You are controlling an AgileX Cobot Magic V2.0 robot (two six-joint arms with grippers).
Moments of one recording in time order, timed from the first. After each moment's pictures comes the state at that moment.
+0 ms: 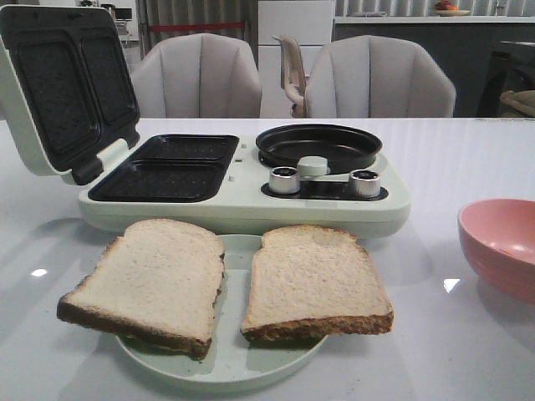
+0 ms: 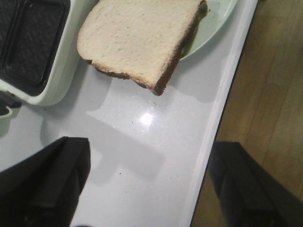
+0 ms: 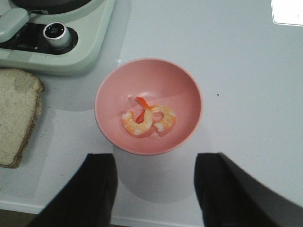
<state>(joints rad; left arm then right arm) -0.84 0.81 -0.42 0.42 0.58 0.32 -0.02 0.68 -0.60 0.08 0.70 -0.06</state>
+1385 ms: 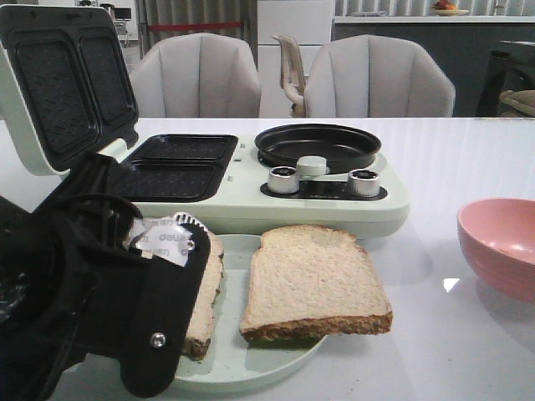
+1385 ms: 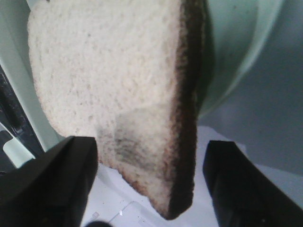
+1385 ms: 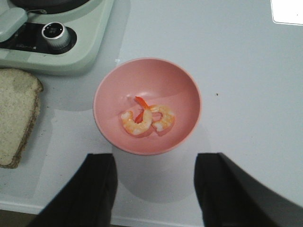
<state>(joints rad) -1.10 1.65 -0.58 1.46 0.75 -0.57 -0.02 0.68 -0.60 0.08 0.70 -0.06</state>
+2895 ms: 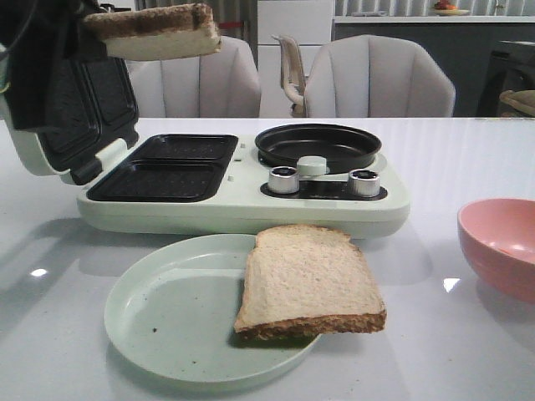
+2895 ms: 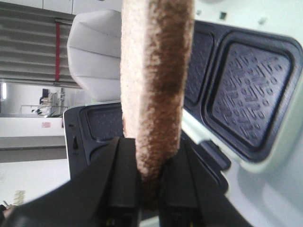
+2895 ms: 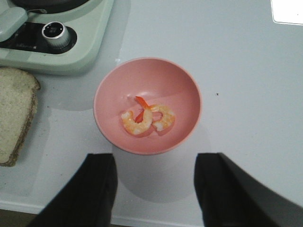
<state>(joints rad) -0.88 1.35 -0.82 1.57 0.72 -0.57 -0.02 0.68 -0.60 0.08 0.70 -0.06</state>
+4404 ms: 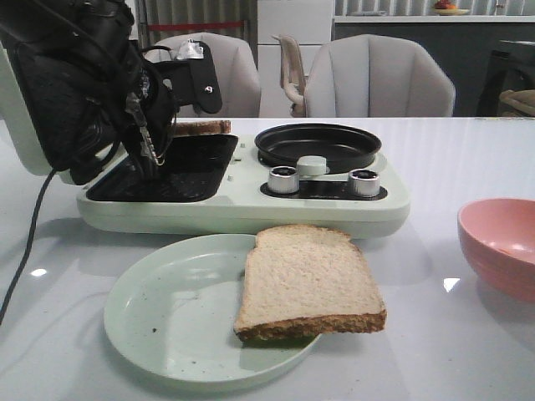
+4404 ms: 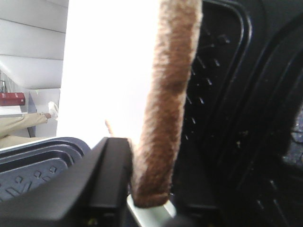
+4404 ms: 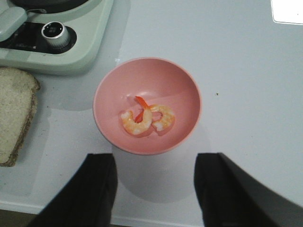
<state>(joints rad) -0.48 2.05 -1.37 1.61 0.41 -0.57 -0.02 0.68 -0.60 0.08 0.70 -0.06</state>
